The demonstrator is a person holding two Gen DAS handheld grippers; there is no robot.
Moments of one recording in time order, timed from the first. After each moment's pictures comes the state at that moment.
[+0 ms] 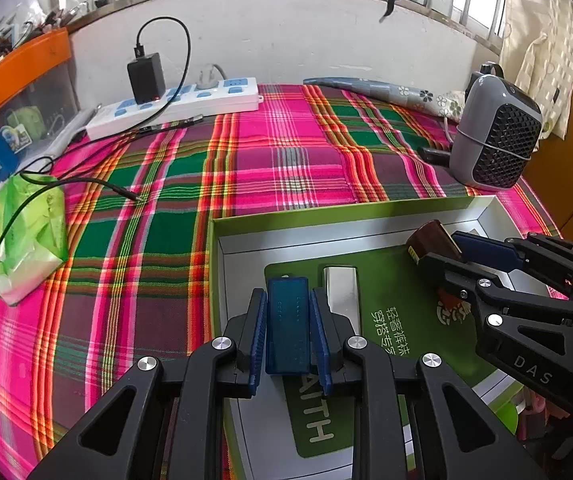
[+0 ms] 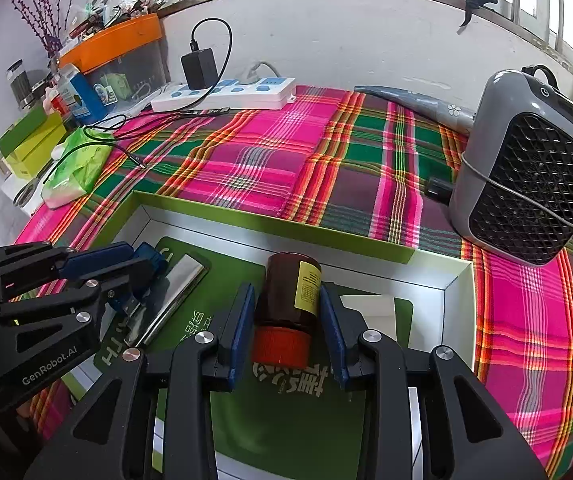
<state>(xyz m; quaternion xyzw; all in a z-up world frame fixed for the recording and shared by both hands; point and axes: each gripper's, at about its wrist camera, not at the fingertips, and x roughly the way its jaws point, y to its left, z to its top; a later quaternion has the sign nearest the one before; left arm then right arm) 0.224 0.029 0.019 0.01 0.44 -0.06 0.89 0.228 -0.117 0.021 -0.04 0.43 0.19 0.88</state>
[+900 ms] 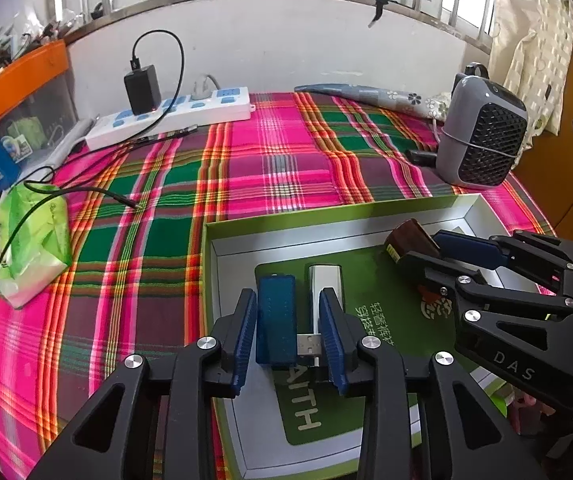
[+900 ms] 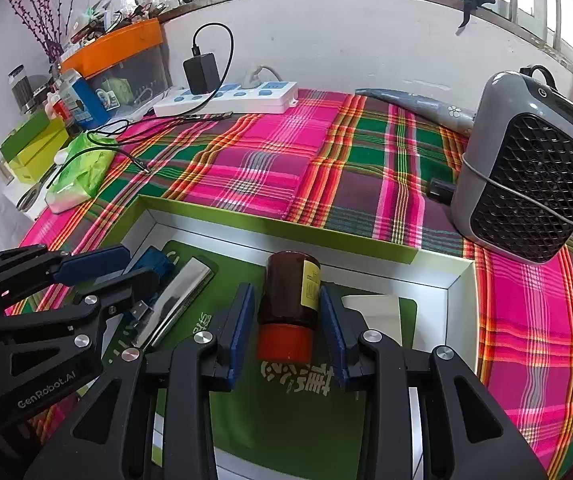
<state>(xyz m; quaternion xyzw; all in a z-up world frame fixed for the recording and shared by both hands) 0.212 0.024 0.028 0.02 0.43 -0.07 0.90 0.223 -0.116 0.024 -0.04 0.42 0.19 0.88</state>
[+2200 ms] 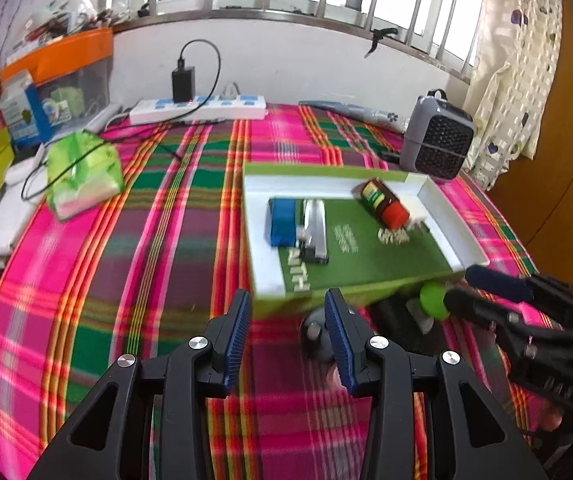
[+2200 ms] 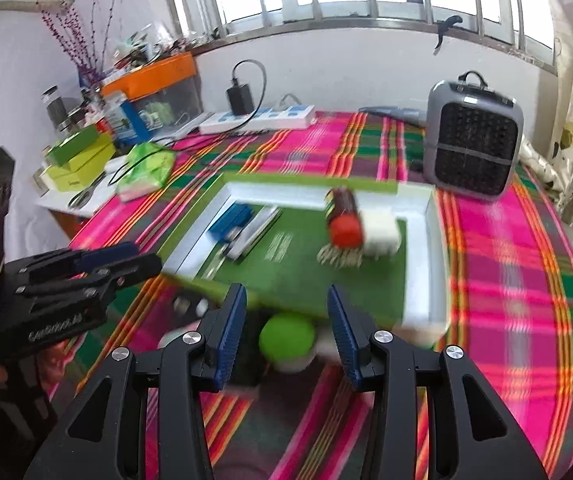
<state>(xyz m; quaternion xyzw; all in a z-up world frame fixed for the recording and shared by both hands) 0.095 0.059 0.043 -0.04 0.40 -0.08 0.91 0.094 -0.128 0.049 0.00 0.39 0.21 0.90</state>
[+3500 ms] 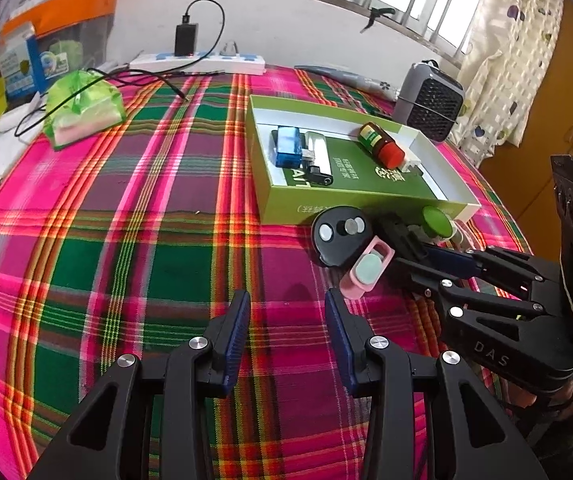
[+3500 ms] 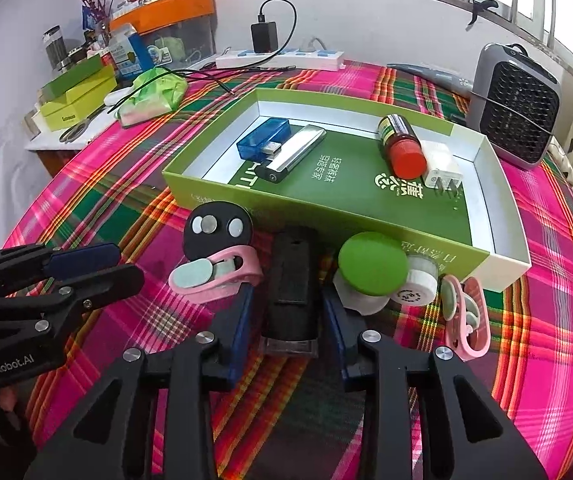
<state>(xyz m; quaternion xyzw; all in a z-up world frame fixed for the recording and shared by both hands) 0.059 0.078 0.008 -0.06 0.43 -0.11 0.89 0.086 -0.083 0.005 -0.06 0.43 0.20 0.88</state>
